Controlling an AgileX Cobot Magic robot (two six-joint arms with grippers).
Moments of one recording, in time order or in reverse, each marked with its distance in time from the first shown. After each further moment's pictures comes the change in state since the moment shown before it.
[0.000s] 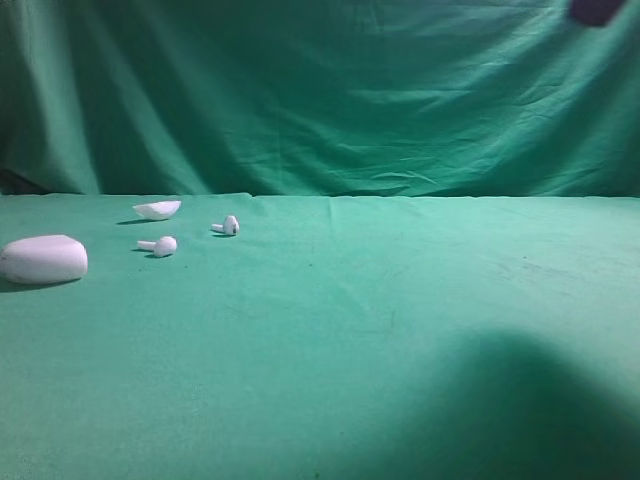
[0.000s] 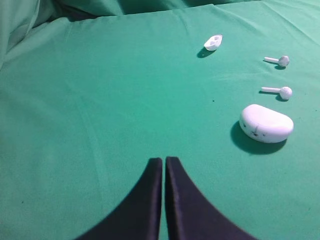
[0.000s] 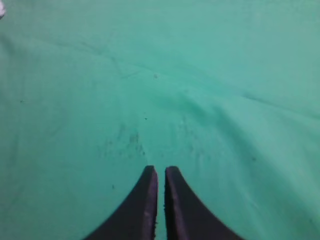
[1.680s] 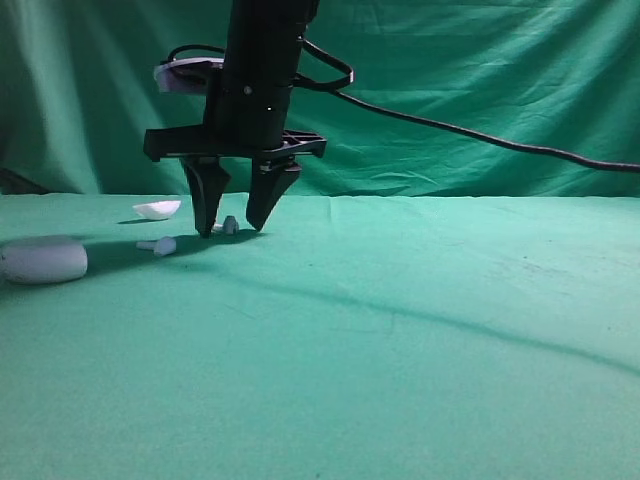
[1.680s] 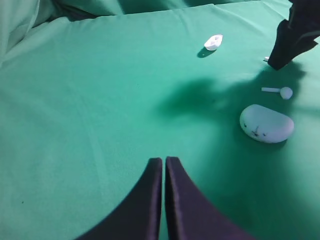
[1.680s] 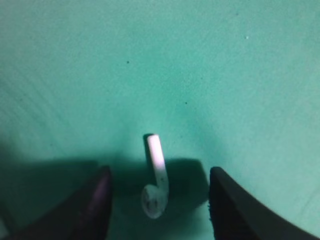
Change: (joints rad) left arm 0.000 0.000 0.000 0.000 0.000 0.000; right arm 0.450 1.295 -1.388 -0.126 0.348 0.033
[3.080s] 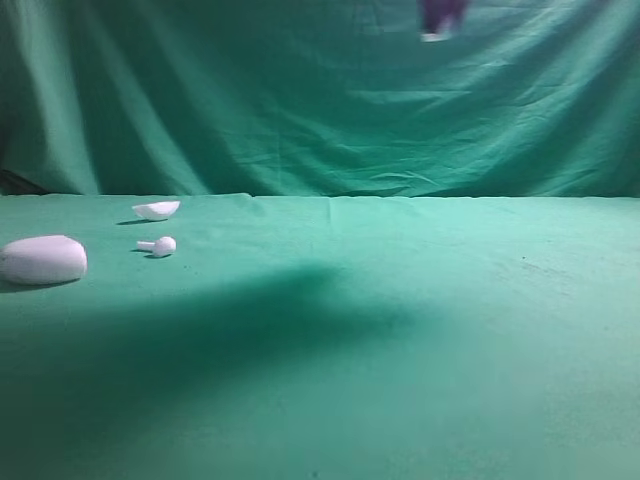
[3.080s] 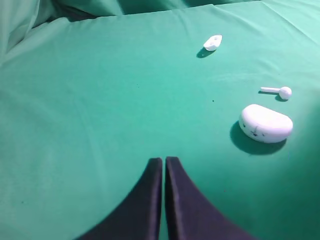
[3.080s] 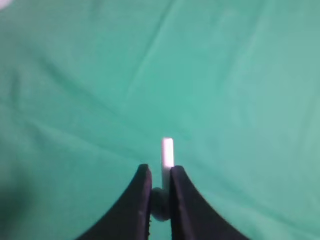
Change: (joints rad) left arm 0.000 0.000 0.000 0.000 0.000 0.000; right arm -0.125 -0.423 0.232 -0.105 0.143 0.125
